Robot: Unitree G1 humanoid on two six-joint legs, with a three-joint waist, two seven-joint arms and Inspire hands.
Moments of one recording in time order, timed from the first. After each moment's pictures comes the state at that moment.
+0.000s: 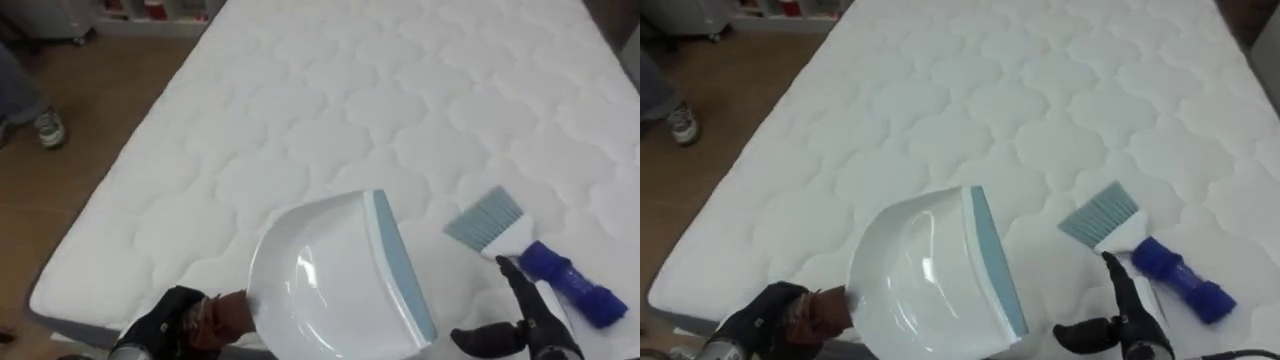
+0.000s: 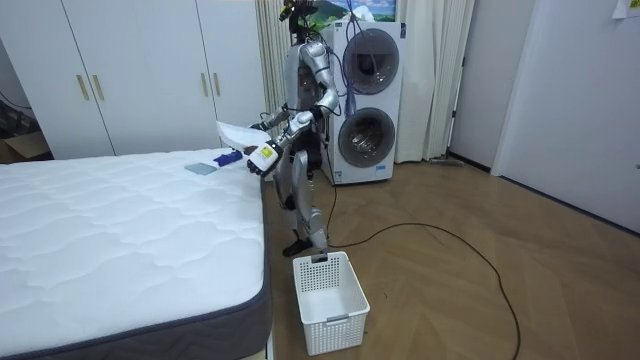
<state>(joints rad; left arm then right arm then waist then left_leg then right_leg) 0.32 0.31 -0.03 0.15 0.31 0.17 -0.16 0.32 -0.37 0.09 0.33 -0.14 0.04 -0.16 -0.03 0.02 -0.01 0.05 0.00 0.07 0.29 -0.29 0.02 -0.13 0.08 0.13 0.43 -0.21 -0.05</state>
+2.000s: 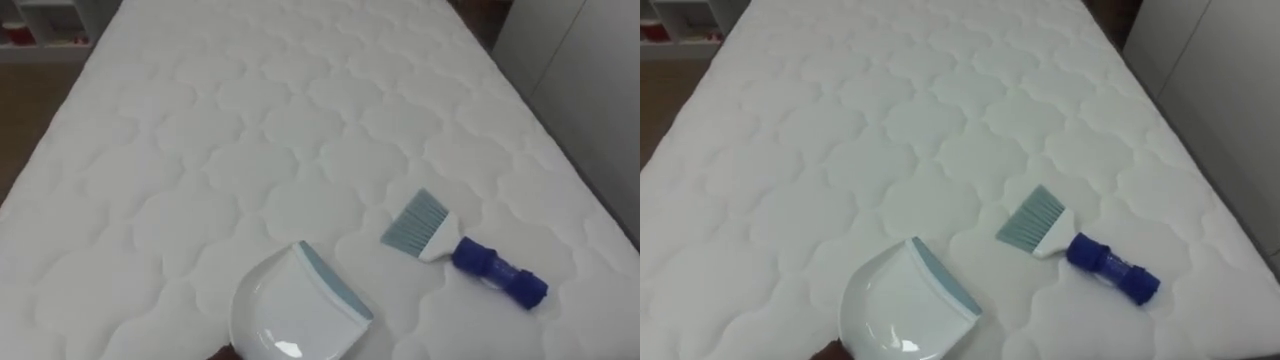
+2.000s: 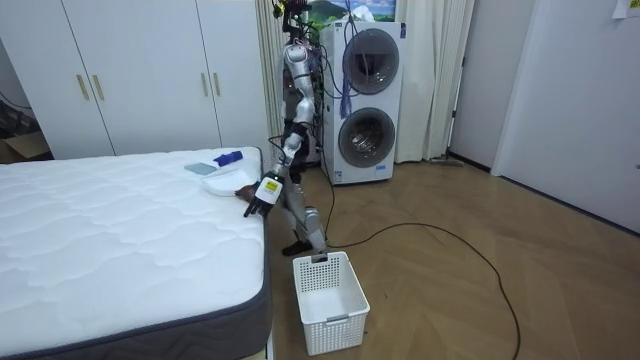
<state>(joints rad) 0.27 0.24 0.16 0.91 0.04 -0.06 0.07 0.28 -0.25 -0.07 1.00 -0.25 0.06 -0.17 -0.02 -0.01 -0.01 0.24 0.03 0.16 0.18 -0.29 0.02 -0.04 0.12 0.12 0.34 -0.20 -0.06</state>
